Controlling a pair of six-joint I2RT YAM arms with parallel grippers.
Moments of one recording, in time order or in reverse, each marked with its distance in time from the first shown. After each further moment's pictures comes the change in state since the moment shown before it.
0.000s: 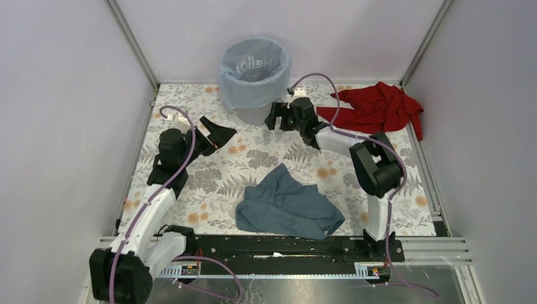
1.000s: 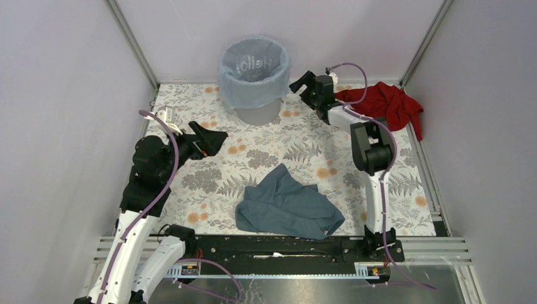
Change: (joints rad) left arm -0.086 -0.283 0.241 -0.425 -0.121 0.244; right arm -0.242 0.175 0.285 -0.094 0.044 0.412
